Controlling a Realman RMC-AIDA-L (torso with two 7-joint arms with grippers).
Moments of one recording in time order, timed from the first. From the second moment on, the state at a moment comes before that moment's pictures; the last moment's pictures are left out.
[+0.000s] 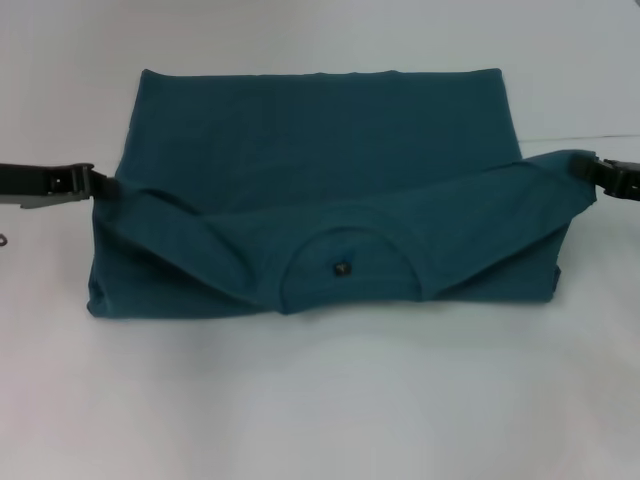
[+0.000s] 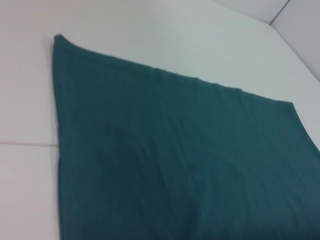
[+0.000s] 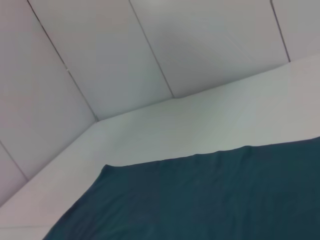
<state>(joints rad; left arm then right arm) -0.80 -1.96 -2.53 -0.72 -0.73 1.18 -2.37 0.56 1.99 -0.37 -0.63 -2.00 -1.22 1.70</state>
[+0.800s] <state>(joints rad) -0.83 -2.01 -2.52 -0.71 -0.73 0.99 -2.28 0.63 2.00 -0.37 -0.56 -1.95 -1.06 1.59</state>
